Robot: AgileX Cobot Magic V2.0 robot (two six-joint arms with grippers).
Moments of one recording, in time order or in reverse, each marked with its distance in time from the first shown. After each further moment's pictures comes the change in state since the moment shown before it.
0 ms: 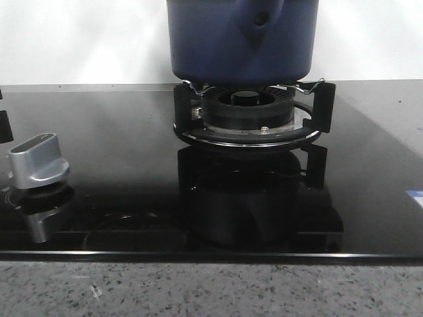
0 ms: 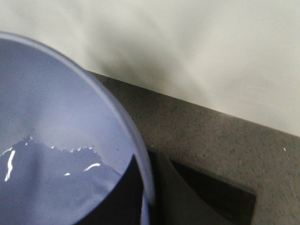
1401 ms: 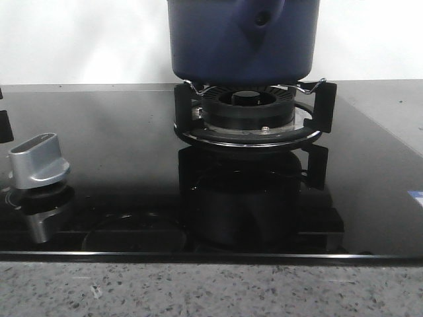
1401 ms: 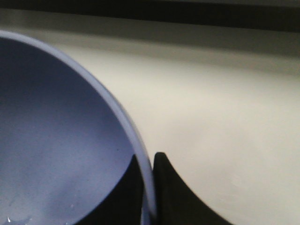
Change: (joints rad) left arm 0.000 0.000 0.000 0.000 -0.002 0.000; right arm 0.134 -0.252 0.846 -0.030 -1.295 -0.134
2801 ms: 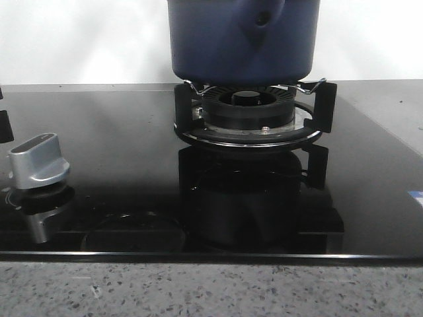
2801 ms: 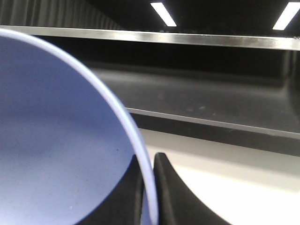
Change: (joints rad) left arm 0.000 0.000 0.000 0.000 -0.011 0.000; right arm 0.000 0.000 0.196 -0.134 -0.631 0.000
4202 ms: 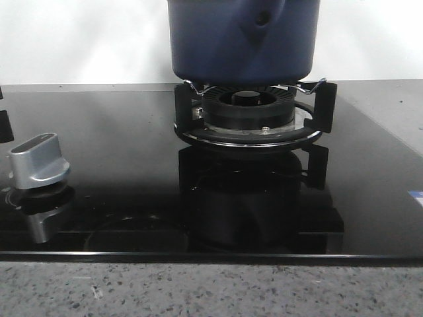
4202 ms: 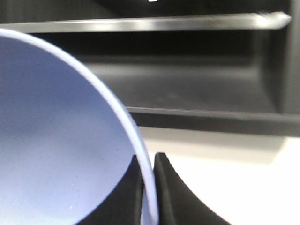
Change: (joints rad) left arm -0.002 0.000 0.000 -0.026 0.024 0.000; right arm -0.032 -0.080 -0.115 0.169 0.315 0.000
